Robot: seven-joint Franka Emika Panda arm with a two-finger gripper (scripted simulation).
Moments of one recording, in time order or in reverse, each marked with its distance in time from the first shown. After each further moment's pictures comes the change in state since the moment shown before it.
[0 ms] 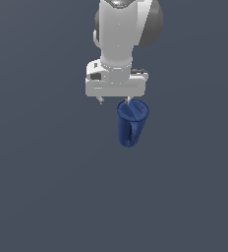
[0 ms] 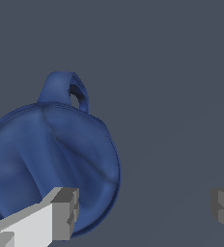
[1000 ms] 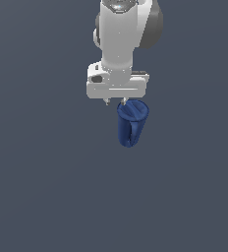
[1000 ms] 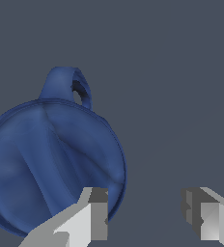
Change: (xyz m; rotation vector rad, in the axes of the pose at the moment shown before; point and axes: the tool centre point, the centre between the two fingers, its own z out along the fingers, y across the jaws) arm -0.001 -0.004 0.006 0.013 -0.012 -0.002
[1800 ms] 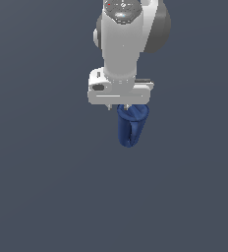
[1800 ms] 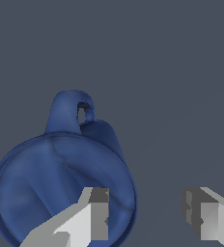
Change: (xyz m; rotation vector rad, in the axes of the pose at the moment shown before) arm 0.027 -0.008 0.000 0.012 -0.068 0.053
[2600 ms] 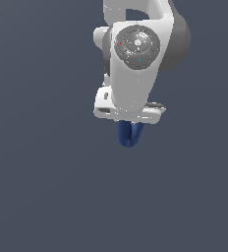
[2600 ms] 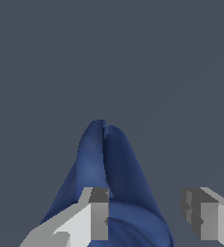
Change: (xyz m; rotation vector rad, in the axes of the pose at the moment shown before) arm 0.053 -0.025 0.008 0.010 -0.168 0.121
